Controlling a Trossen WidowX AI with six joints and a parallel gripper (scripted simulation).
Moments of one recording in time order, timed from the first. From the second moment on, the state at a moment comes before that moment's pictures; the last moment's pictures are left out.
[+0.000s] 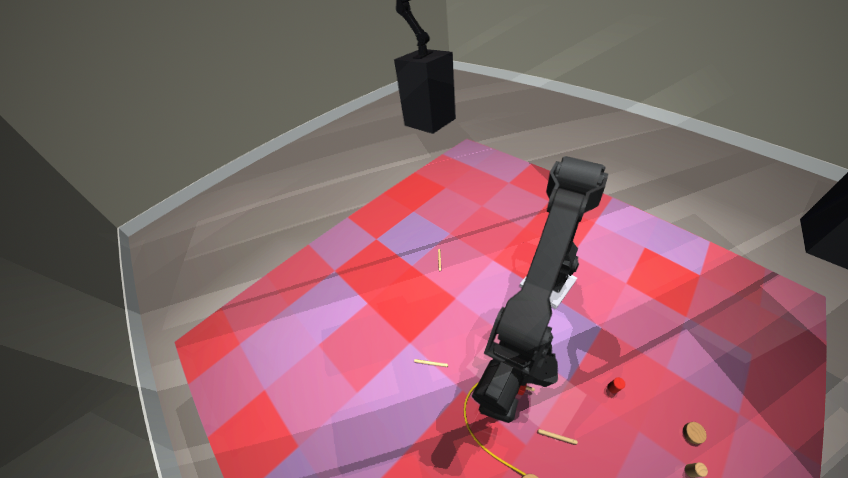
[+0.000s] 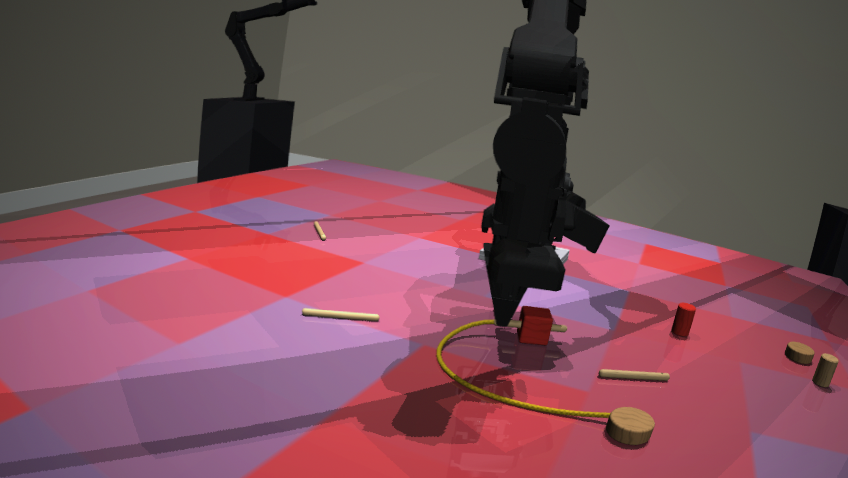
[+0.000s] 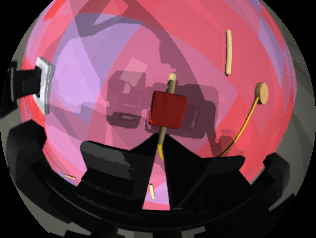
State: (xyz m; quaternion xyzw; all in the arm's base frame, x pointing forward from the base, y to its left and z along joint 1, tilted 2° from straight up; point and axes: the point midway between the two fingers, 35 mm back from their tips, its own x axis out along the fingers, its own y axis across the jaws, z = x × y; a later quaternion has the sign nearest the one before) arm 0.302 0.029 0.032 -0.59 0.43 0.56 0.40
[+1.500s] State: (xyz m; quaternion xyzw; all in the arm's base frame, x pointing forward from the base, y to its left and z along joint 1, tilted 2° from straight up) arm 0.297 0.057 0.109 -0.25 0.67 0.21 0.67
